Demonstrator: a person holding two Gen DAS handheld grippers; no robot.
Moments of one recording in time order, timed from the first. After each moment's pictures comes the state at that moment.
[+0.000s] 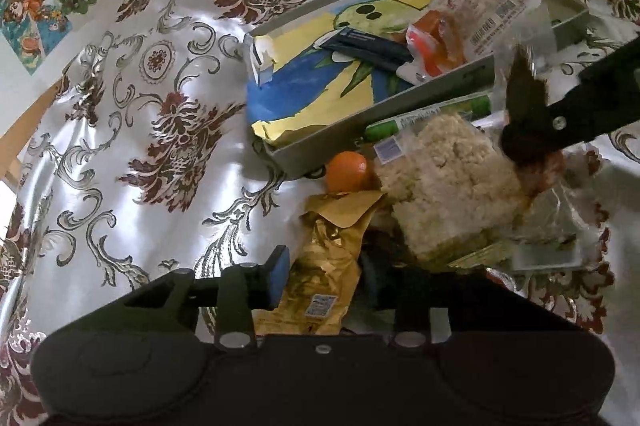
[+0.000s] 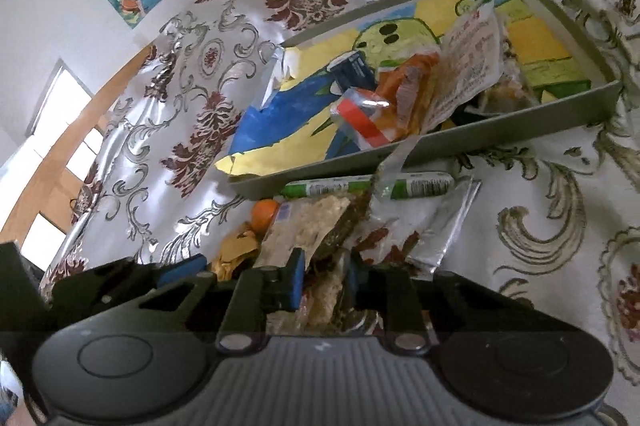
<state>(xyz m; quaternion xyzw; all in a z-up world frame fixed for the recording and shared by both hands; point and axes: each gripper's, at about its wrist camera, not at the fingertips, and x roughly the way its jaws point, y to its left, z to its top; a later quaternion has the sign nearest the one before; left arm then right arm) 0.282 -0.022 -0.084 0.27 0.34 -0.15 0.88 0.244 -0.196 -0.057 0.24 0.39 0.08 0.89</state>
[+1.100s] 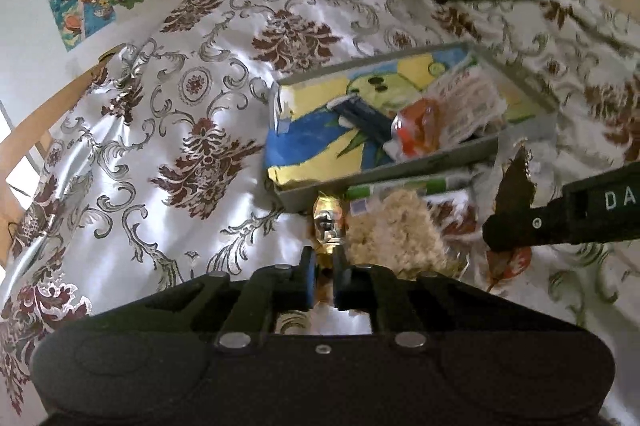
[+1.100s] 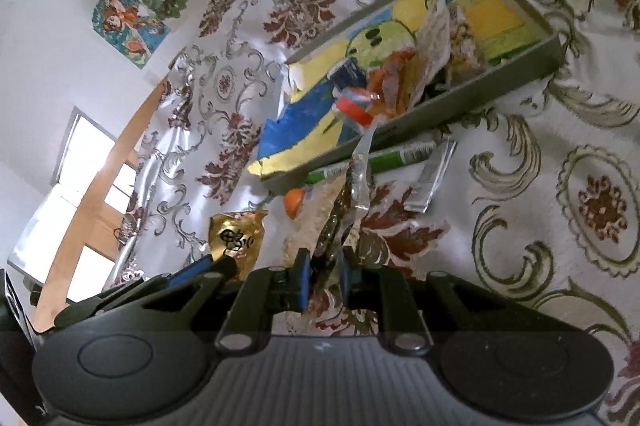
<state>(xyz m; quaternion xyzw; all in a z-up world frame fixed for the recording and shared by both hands) 0.221 -0.022 -0.018 0.17 0.31 -0.14 0.93 0.187 -0.217 -0.040 0.33 0.36 0.09 0.87</state>
